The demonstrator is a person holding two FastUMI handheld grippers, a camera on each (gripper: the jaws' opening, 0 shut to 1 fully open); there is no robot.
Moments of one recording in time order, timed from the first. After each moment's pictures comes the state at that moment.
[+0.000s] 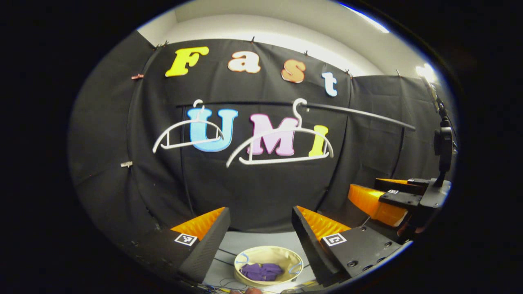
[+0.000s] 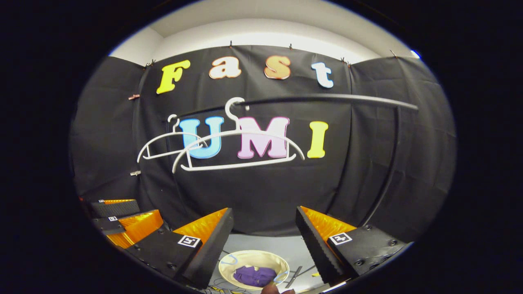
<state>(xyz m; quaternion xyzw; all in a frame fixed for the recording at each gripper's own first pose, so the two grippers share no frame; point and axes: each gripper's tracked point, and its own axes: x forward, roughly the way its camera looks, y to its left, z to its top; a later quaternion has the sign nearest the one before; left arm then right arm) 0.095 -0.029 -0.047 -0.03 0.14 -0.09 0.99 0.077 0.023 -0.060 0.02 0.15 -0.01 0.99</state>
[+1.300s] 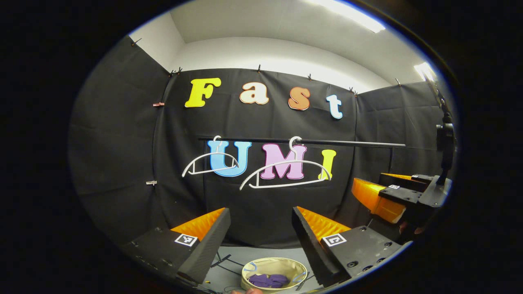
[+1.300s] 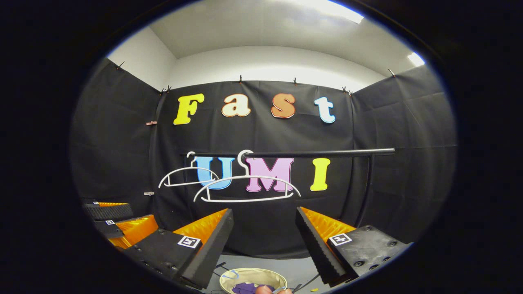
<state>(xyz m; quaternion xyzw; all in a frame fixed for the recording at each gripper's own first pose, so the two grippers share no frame) 0.009 -0.033 0.000 -0.01 0.07 -0.03 1.00 0.030 0.007 0.011 0.03 0.06 0.02 1.00</state>
